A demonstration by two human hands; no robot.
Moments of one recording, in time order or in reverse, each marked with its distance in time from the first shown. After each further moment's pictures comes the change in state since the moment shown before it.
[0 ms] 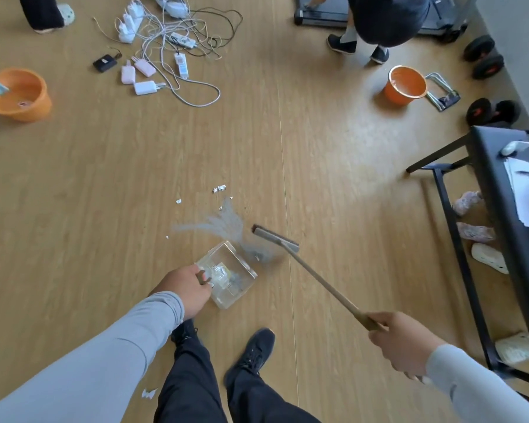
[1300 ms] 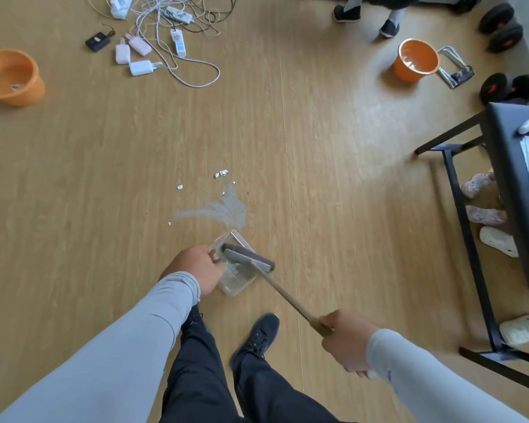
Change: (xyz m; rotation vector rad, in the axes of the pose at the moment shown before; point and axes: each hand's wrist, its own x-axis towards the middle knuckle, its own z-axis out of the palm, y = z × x) left_hand 0.016 0.014 0.010 0.042 0.073 0.012; right_hand -0.005 -0.057 0.069 -0.236 -0.120 -0.063
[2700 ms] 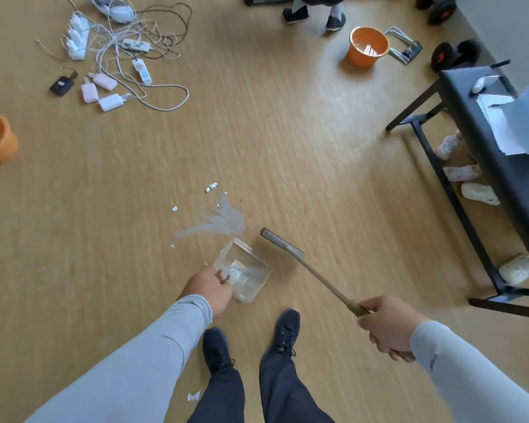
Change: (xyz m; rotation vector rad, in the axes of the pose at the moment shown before) left_hand -0.014 -0.038 -0.008 -0.125 -0.109 0.028; right_hand -0.036 0.009 0.032 0.443 0.125 0.152
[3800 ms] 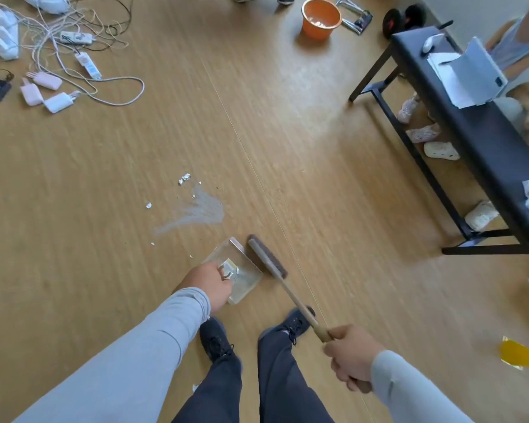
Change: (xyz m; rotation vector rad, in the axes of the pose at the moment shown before) left_hand -0.012 -0.019 0.026 0.319 -0.106 0.203; right_hand 0.001 0.073 0.131 0.411 -0.188 0.100
